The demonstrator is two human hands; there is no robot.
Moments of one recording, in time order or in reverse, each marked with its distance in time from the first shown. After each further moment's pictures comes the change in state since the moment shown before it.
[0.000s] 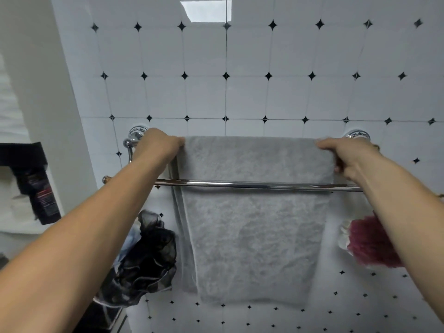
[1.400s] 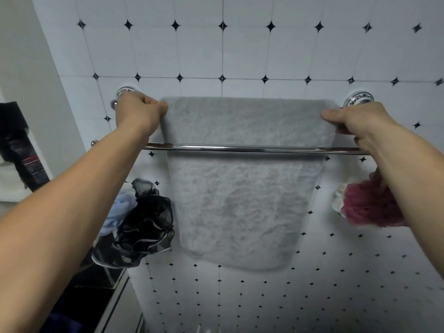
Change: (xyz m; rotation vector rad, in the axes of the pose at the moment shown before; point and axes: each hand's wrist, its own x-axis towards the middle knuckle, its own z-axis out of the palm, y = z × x) left_hand 0.004 -0.032 0.001 -0.295 0.083 0.092; right_hand -0.015 0.009 -0.014 -0.107 0.110 -0.158
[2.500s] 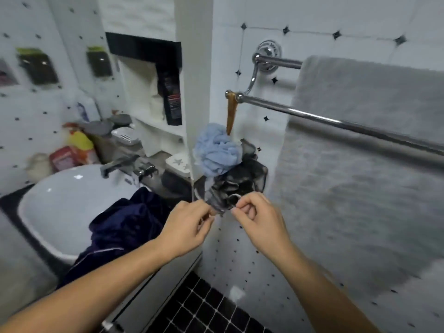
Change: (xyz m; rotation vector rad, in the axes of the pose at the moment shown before) left_hand -0.222 -0.221 -0.121 0.679 -0.340 0.382; right_hand -0.243 0.167 0.247 -0.218 -0.833 -0.570
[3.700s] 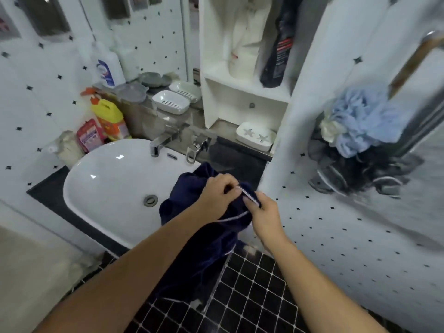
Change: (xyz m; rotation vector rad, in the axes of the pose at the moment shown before) left_hand -0.057 -0.249 -0.046 -0.625 -0.212 -0.383; right_hand 0.035 -0.076 0.312 0.472 0.031 0.597
